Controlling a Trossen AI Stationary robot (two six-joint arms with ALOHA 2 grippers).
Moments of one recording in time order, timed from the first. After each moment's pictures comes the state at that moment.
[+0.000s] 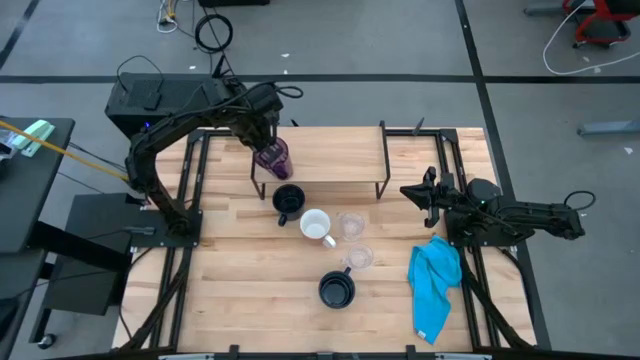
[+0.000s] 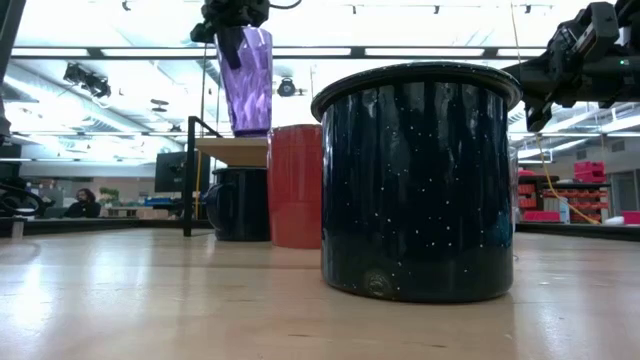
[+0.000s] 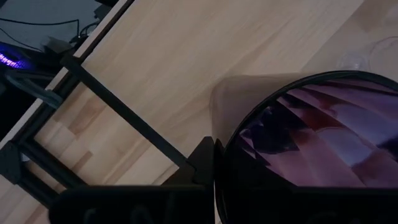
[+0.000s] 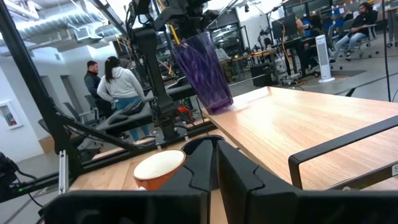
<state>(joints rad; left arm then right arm) 0.45 1.68 2.00 -1.57 -0.09 -0.27 -0.14 0.05 0.02 0.13 0.06 0.27</state>
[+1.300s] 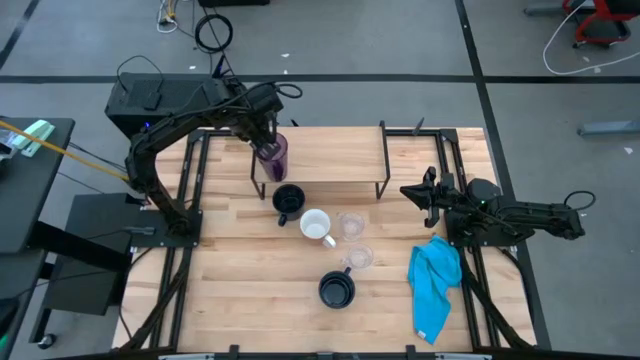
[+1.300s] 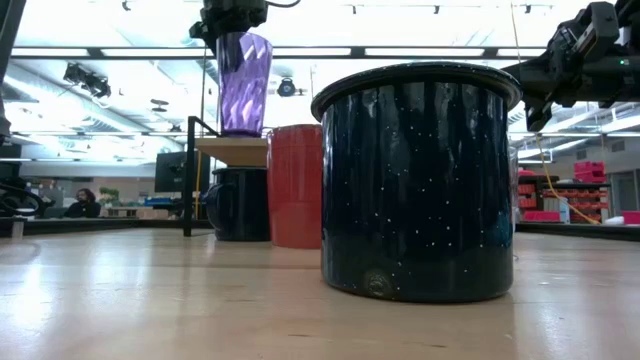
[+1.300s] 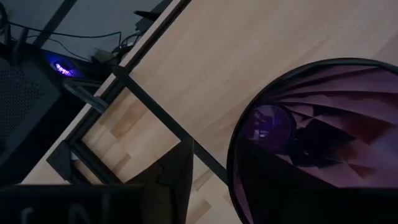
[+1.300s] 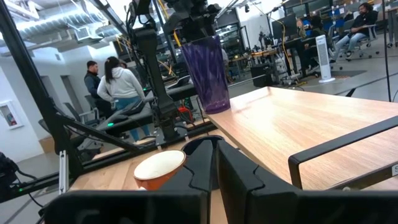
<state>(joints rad) 0.45 1.68 2.00 -1.57 -0.24 -0.25 -0.14 0.05 0.02 0.13 0.06 0.27</state>
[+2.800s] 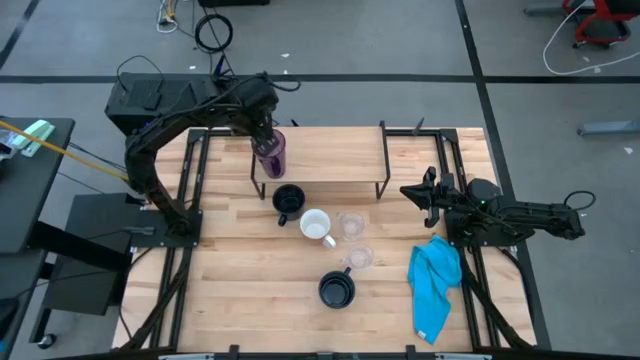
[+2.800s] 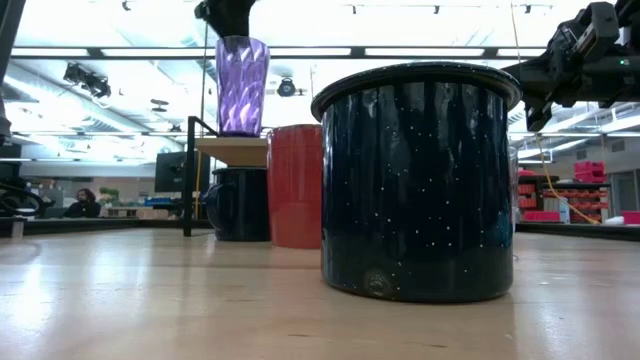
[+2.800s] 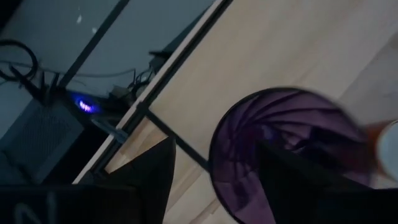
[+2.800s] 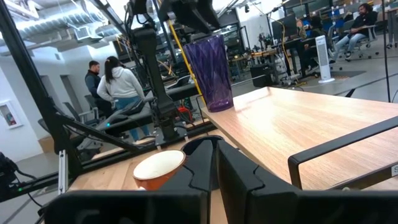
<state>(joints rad) 0.41 1.68 2.15 -1.57 -0.31 -0.17 -0.14 0.05 0.02 0.13 0.06 0.27</state>
